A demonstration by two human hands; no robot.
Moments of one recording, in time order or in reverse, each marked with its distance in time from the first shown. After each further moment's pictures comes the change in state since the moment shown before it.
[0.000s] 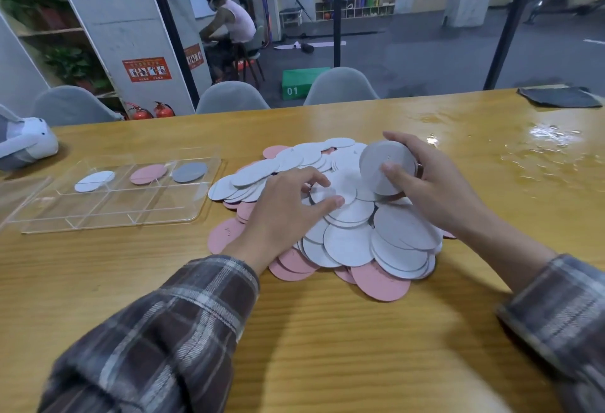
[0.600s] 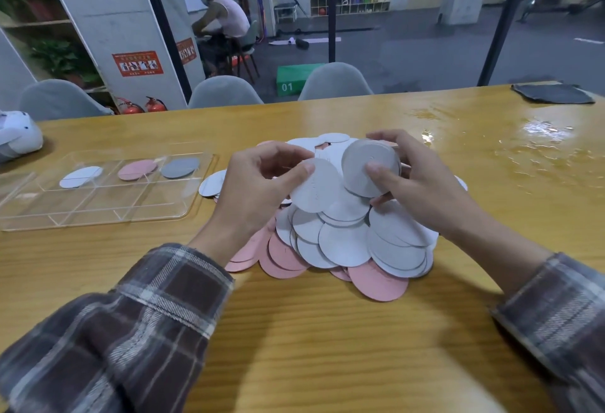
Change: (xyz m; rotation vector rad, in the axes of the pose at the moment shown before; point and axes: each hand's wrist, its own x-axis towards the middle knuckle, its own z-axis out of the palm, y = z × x) left_hand -0.001 0.004 -0.026 -0.609 0.093 -0.047; right_hand -0.006 -0.014 0.007 0.184 -0.061 0.027
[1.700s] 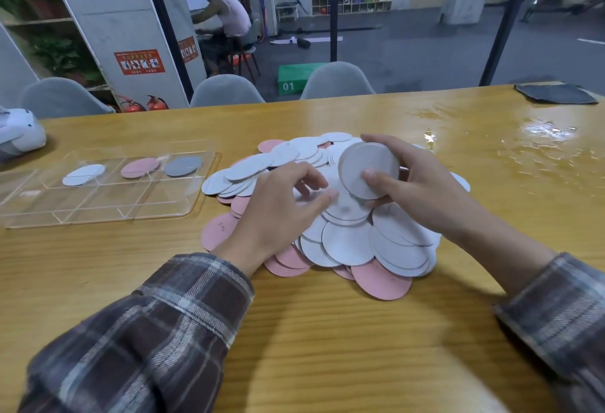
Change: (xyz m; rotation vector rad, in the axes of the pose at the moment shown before) left_hand -0.009 -0.016 0.018 0.497 -0.067 0.159; right_hand -0.005 -0.009 0.004 0.036 -0.078 0.014
